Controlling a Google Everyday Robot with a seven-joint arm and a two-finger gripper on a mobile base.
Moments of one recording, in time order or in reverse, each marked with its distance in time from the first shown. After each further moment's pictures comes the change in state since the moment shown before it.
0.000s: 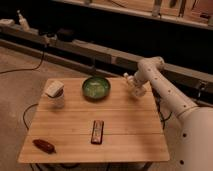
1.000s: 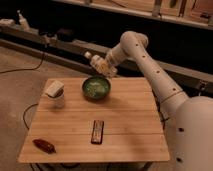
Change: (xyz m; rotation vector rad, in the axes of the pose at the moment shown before) arm 0.114 -0.198 -0.085 0.353 0.222 -0.436
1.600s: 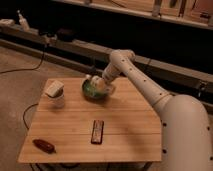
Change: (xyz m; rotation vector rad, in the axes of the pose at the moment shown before) arm -0.067 0.013 0.087 0.000 -0.223 0.100
